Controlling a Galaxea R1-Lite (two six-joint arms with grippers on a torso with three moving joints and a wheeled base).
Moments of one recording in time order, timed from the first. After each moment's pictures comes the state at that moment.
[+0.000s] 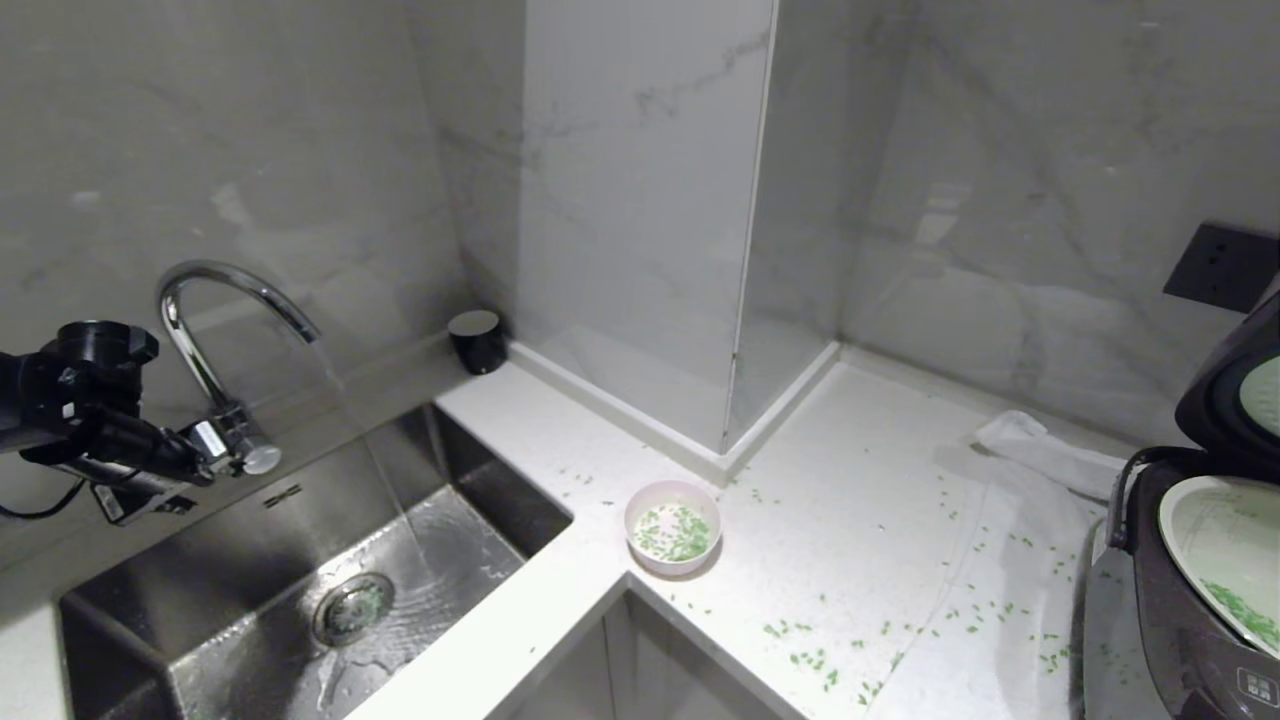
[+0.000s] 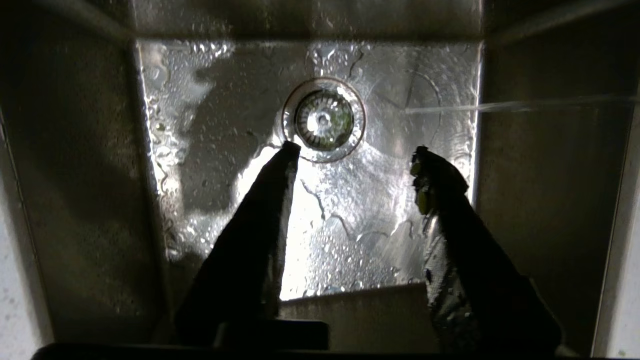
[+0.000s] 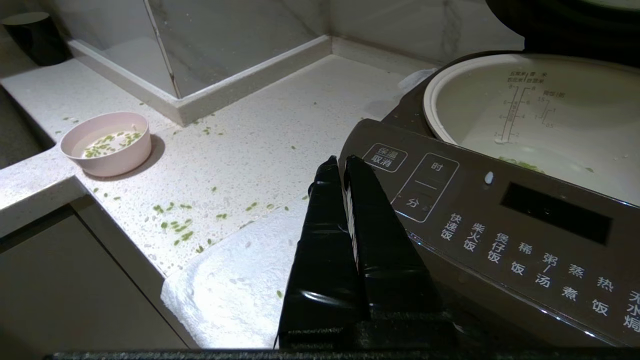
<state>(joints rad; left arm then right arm) 0.38 2.07 -1.33 0.17 -0.01 -0.42 0.00 0.00 0.00 0.00 0.00 0.01</state>
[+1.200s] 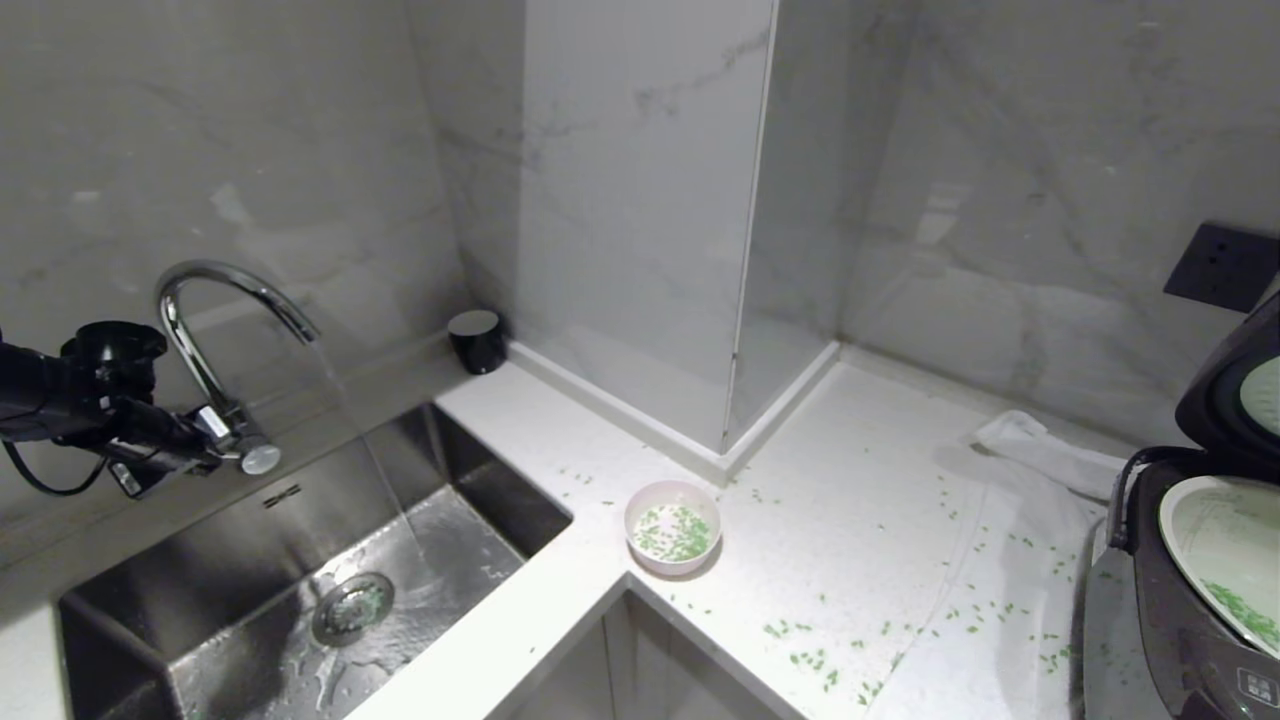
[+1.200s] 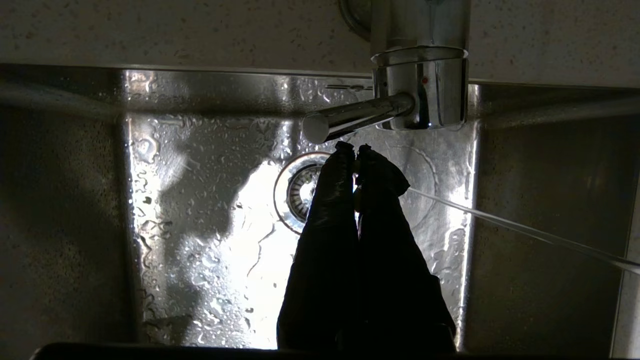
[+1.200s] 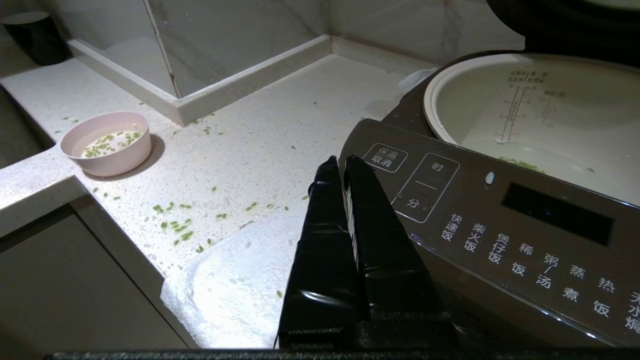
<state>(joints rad) 0.42 2.31 -1.64 0.17 0.00 -0.43 0.00 0.00 0.00 0.00 0.00 0.01</state>
